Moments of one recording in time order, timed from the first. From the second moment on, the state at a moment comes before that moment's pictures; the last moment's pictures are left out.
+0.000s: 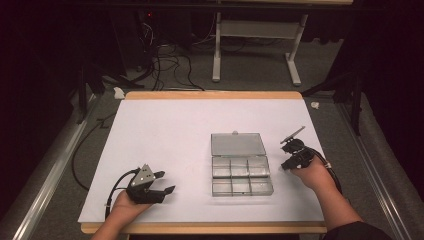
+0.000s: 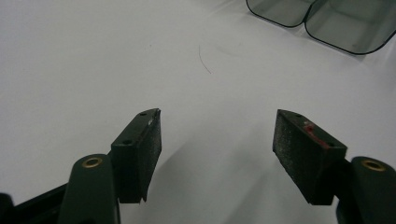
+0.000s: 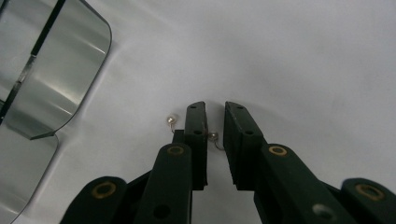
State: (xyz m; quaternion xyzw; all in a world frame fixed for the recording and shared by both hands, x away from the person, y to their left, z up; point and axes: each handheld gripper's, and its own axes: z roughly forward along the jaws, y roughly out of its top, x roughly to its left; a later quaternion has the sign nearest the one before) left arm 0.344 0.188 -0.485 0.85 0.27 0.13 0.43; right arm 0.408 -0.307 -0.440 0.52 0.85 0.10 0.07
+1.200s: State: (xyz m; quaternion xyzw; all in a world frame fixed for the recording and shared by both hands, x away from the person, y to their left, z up) left arm 0.344 0.188 -0.485 0.85 0.27 0.12 0.43; right arm 0.388 -0.285 -0.409 0.51 0.85 0.11 0.05
